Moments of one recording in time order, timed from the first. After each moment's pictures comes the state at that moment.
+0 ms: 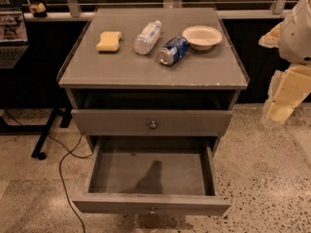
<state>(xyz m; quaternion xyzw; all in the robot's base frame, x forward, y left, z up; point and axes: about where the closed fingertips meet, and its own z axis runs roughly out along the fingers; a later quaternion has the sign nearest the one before) 0.438 -0.215 0.982 -0.60 0.78 -0.04 0.17</state>
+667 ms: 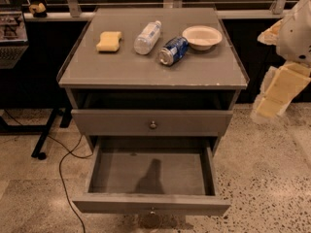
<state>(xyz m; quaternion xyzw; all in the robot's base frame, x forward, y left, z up) 0.447 -0.207 0.985 -0.58 0.79 -0.03 0.21</state>
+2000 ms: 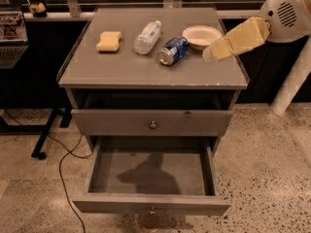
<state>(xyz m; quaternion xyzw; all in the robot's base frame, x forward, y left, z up) 0.525 -0.177 1.013 -0.29 0.88 0.15 0.35</state>
